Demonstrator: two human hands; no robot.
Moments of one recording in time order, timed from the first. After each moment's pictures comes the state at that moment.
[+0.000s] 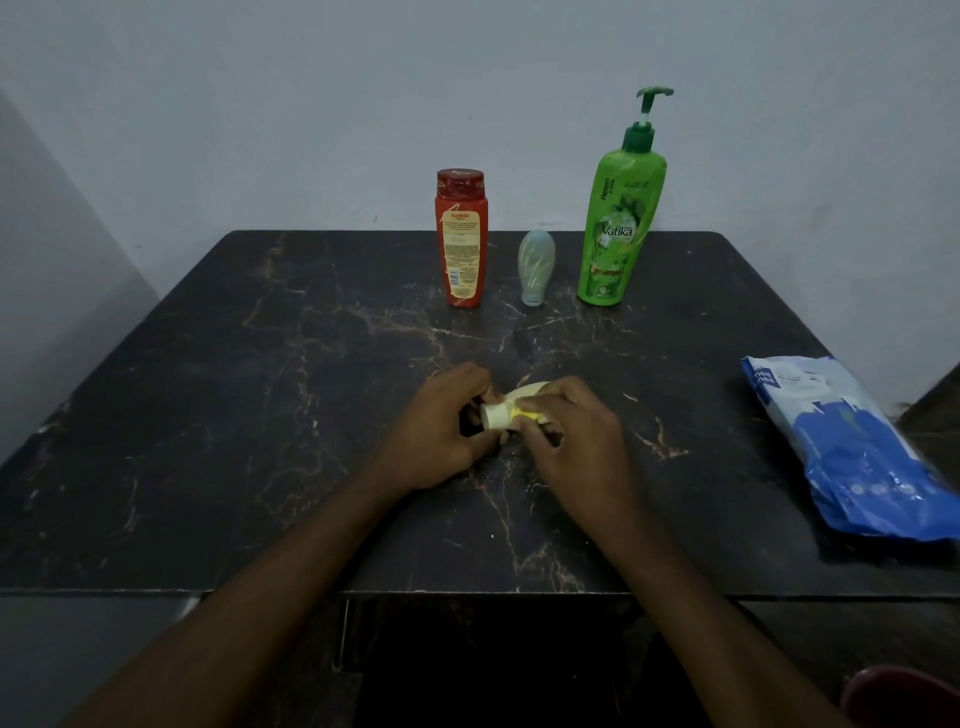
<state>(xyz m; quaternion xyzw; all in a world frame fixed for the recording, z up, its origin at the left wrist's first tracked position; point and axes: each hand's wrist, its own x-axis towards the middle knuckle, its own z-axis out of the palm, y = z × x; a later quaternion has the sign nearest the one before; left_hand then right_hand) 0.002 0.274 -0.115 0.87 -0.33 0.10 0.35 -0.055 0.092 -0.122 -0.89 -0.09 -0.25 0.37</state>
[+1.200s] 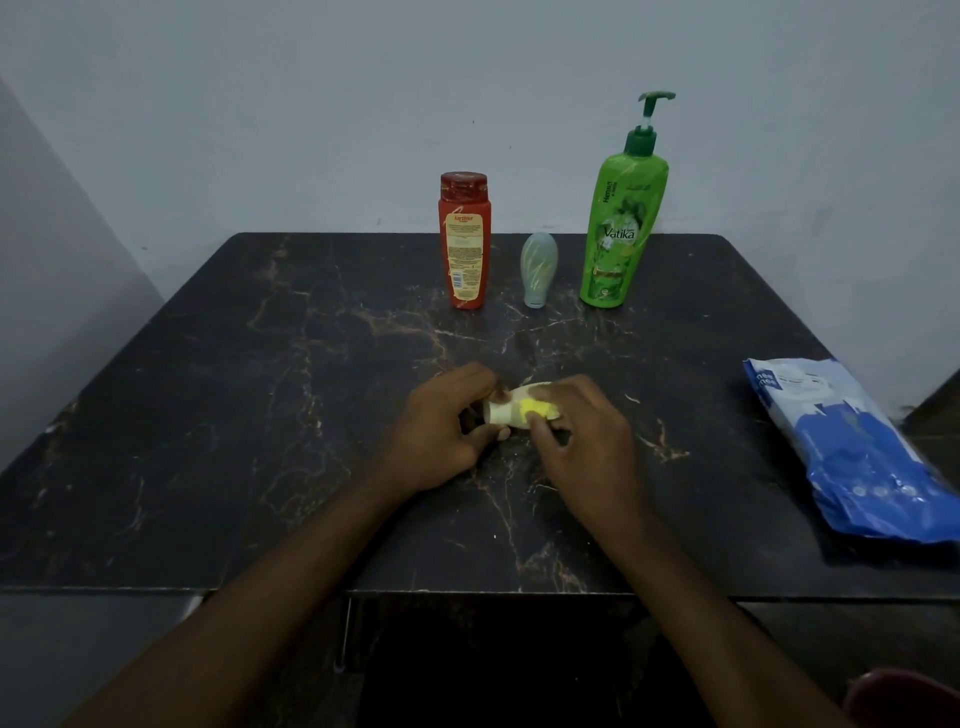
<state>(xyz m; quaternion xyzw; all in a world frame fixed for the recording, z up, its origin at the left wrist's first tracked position) 0.001 0.275 -0.115 0.87 -0.34 0.13 0.34 -0.055 0.090 -0.124 -0.88 -0.08 -0.28 0.38</state>
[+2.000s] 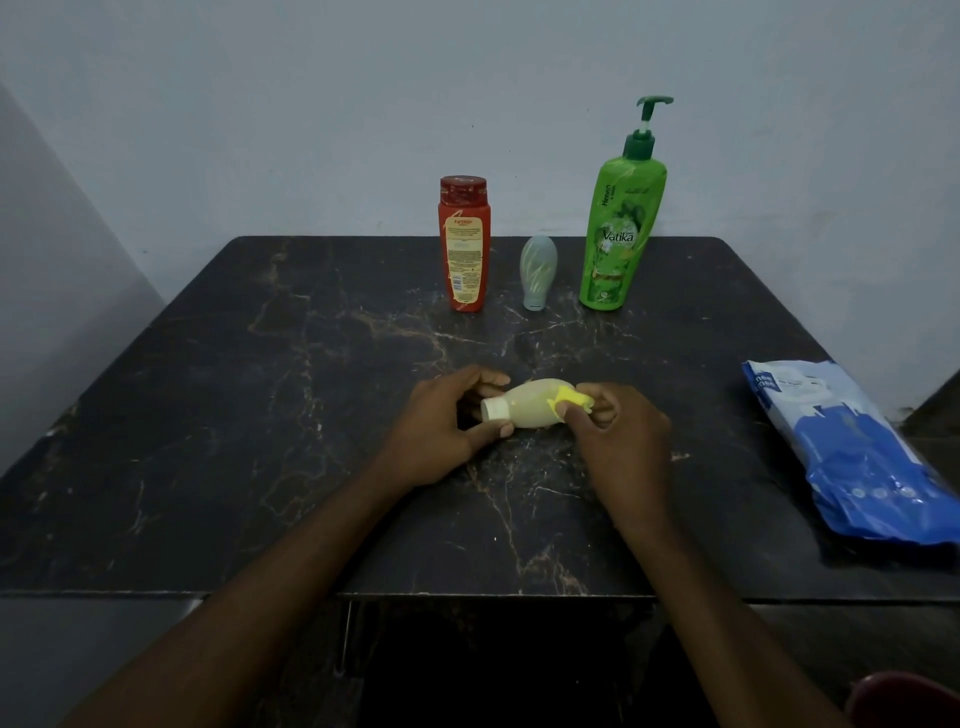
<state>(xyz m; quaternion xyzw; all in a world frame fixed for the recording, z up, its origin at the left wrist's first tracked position) 0.003 0.275 -0.112 0.87 -0.27 0.06 0.40 -0.048 0.068 -0.128 -0.84 0.09 -0.26 0.47</state>
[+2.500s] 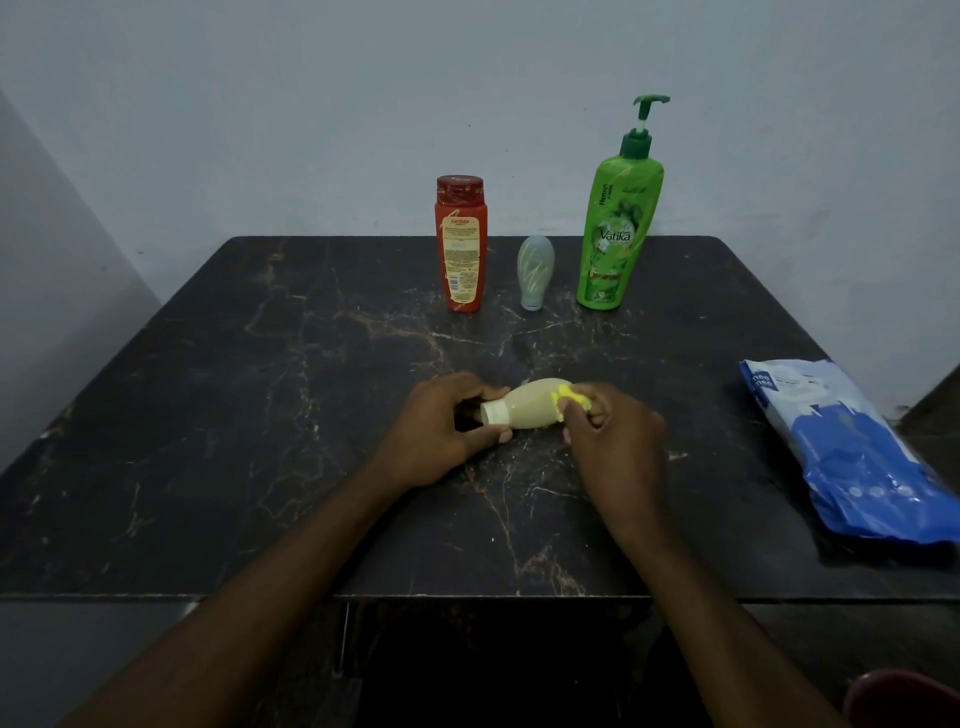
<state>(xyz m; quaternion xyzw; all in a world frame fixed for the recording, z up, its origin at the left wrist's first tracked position) 0.005 0.275 -0.113 0.88 -0.28 0.07 0.37 -0.045 0.071 -0.130 -0.86 0.09 -0.26 0.43</state>
